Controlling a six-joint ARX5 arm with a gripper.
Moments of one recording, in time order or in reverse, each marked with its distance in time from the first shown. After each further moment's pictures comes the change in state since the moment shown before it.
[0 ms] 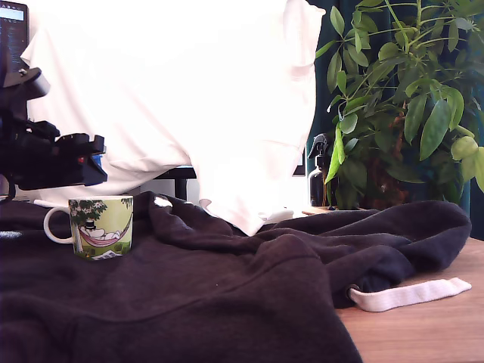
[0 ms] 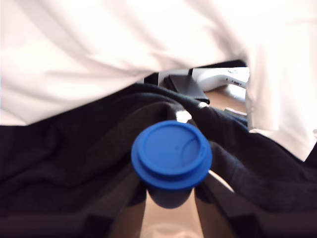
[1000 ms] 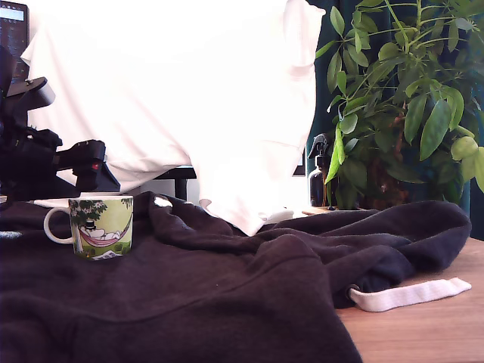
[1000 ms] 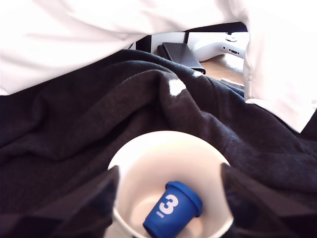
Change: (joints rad) arm -0.006 0.000 0.002 -0.065 0.017 0.020
